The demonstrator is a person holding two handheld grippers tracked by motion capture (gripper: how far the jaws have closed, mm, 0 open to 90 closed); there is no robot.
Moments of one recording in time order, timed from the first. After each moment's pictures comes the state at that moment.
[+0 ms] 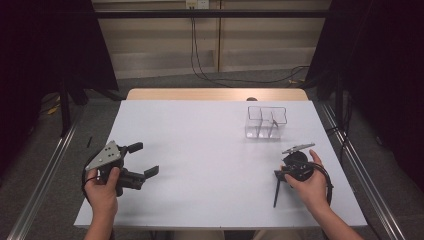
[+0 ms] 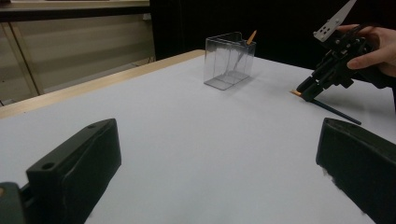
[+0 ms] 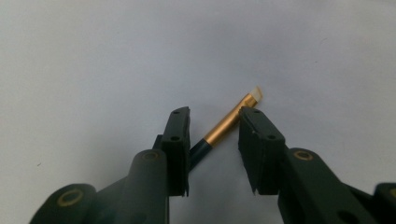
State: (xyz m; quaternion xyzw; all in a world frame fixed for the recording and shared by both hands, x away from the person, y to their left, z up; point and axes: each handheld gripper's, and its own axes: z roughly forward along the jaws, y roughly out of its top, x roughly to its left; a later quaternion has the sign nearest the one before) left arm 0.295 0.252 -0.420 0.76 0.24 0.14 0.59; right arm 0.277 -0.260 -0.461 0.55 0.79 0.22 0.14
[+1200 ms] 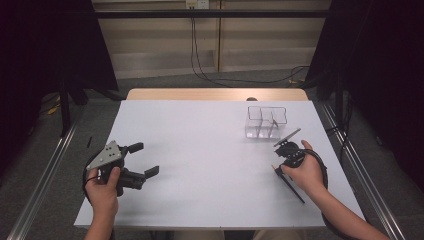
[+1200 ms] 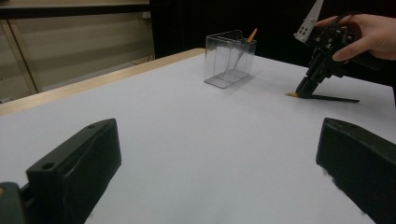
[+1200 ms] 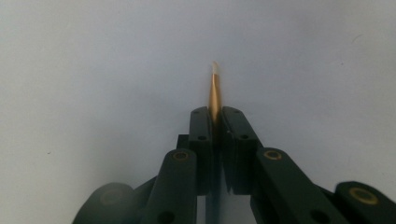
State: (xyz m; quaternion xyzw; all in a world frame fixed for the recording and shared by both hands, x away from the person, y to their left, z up) left arm 0.296 0.252 -0.422 0.76 0.24 0.14 0.59; right arm 0.313 -0.250 -0.450 0.54 0.83 0.12 0.05
